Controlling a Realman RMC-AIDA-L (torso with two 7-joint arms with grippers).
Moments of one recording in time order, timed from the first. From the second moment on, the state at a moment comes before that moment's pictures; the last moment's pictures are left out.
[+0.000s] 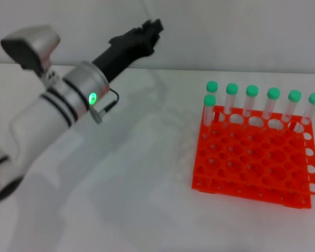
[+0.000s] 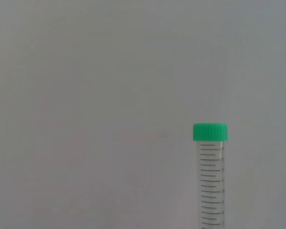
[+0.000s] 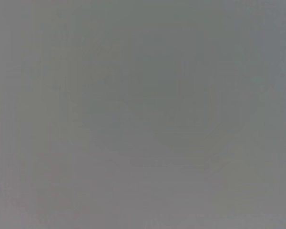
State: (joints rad) left arm -0.90 -2.08 2.84 0.00 -1.09 1.11 -0.94; right arm 0.28 1.97 -0.35 -0.22 2.07 1.25 -2.35
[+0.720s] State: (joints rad) left arm -0.95 -2.10 2.84 0.33 -0.60 1.08 -0.71; right arm 0.32 1.80 -0.62 -0.52 1.76 1.73 -1.83
